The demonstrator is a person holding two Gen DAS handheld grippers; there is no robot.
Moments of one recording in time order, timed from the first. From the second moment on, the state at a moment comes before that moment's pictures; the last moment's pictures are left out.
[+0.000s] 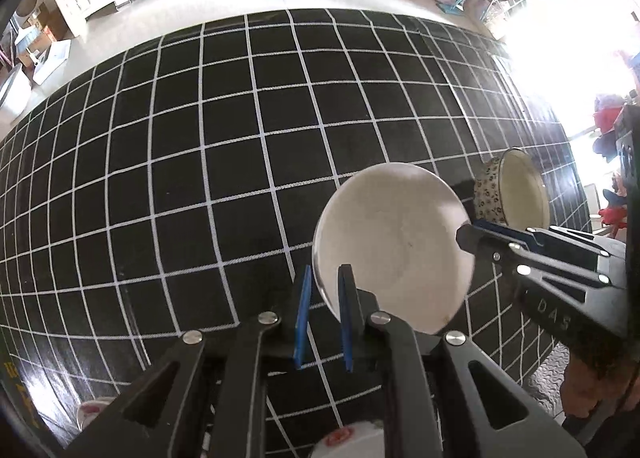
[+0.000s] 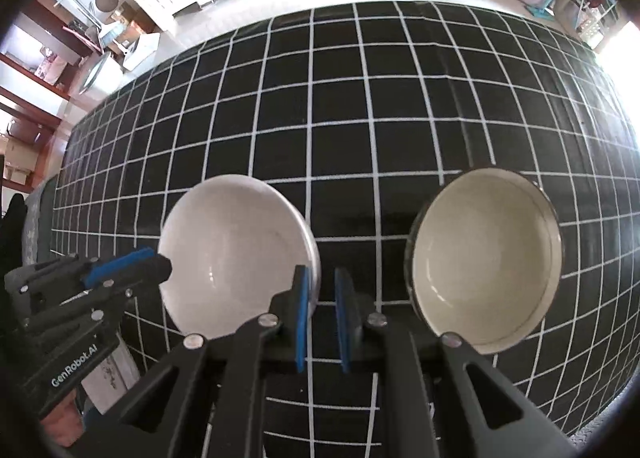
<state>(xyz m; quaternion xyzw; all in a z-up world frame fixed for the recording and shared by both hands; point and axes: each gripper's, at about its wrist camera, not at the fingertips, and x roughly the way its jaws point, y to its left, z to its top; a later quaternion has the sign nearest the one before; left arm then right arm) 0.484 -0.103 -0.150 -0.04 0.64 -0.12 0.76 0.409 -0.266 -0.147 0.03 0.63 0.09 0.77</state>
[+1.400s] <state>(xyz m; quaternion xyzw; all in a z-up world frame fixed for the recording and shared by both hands) 0.366 -0.088 -0.130 -0.03 0.64 -0.07 0.76 0.322 -0.240 -0.104 0.04 0.63 0.09 0.77</state>
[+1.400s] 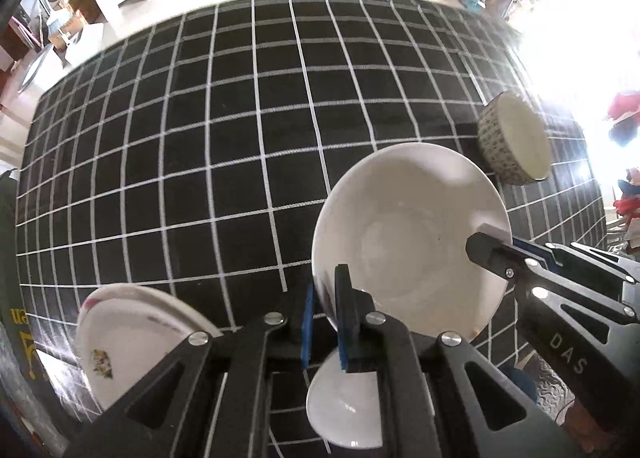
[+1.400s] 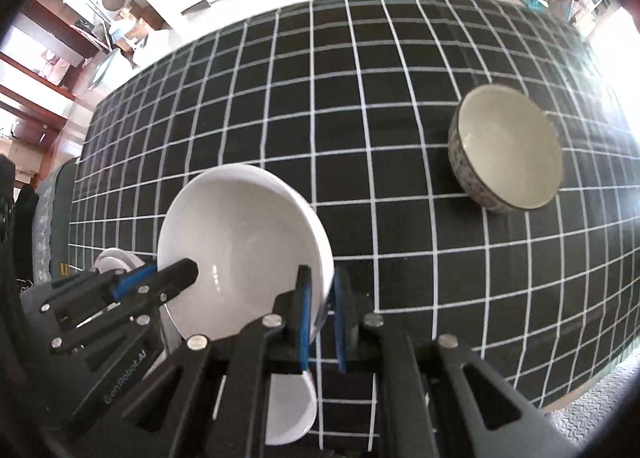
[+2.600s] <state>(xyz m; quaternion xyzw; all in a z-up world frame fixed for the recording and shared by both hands) 0.264 -0.088 -0.117 -0.04 0.65 -0.06 0.76 0.237 -0.210 -0.119 -0.01 0.65 0.09 0.75</state>
